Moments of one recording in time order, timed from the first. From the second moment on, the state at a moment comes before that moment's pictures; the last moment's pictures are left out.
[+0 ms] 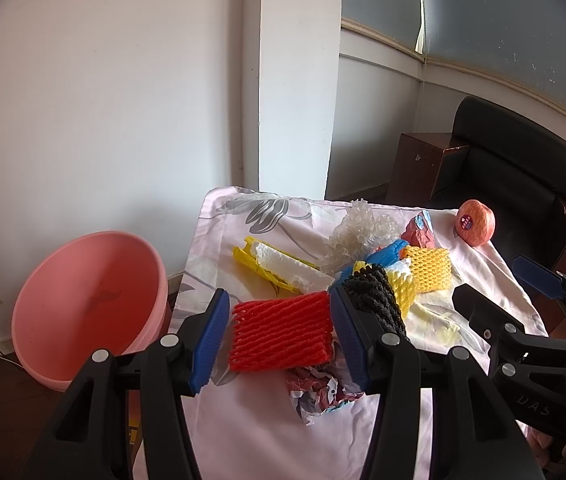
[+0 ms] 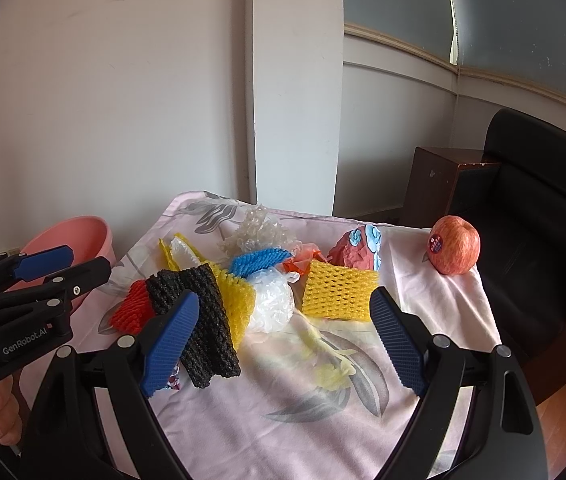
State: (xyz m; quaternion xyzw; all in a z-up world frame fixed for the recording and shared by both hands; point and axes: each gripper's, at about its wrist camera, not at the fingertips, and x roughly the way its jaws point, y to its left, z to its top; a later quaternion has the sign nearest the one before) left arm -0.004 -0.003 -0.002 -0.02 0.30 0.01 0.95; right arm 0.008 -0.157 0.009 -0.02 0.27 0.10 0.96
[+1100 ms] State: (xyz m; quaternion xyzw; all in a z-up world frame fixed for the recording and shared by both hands) left arm -0.019 0.018 -0.025 -0.02 0.34 -0.05 0.94; right arm 0.007 -0.164 -0.006 0.01 0.30 0.14 0.94
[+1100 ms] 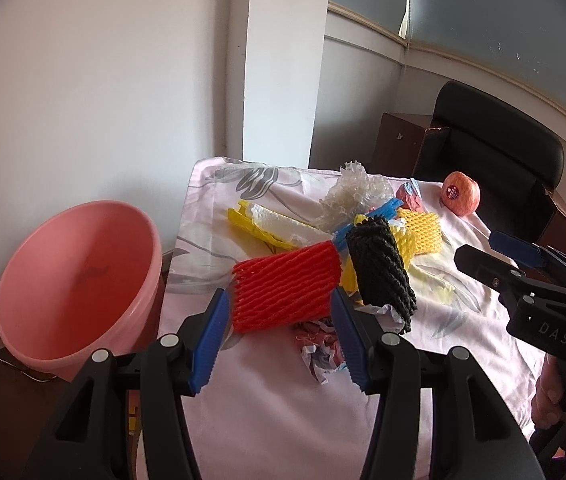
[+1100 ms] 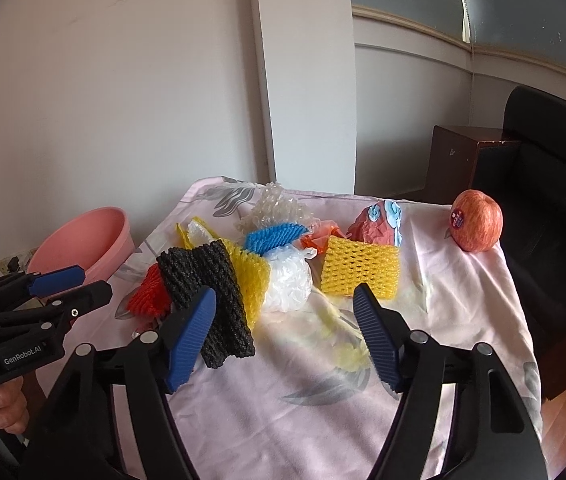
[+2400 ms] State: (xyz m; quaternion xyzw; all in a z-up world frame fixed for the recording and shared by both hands) left arm -0.001 0.022 -0.017 -0.03 0.35 -0.05 0.93; right arm 0.021 -0.132 -0.005 0.03 0.32 0.27 0.91
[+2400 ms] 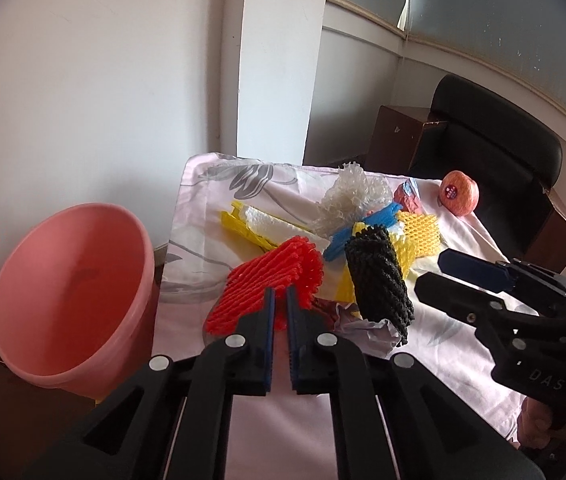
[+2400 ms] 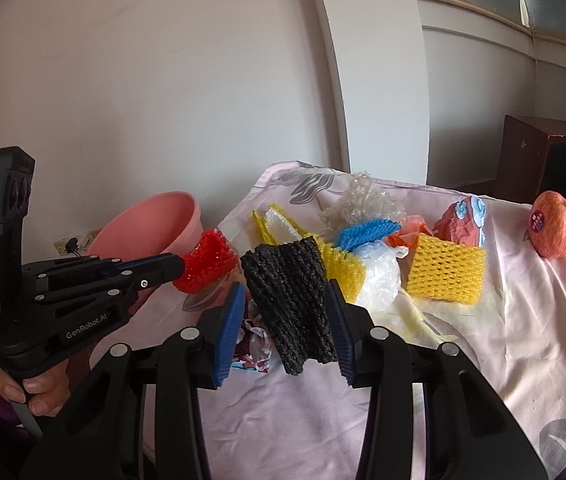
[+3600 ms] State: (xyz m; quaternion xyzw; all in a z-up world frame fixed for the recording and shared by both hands) left arm -0.023 0.146 0.018 -0.10 0.28 0.06 0.95; right arm 0.101 -0.004 0.039 0.08 0.33 0.42 0.84
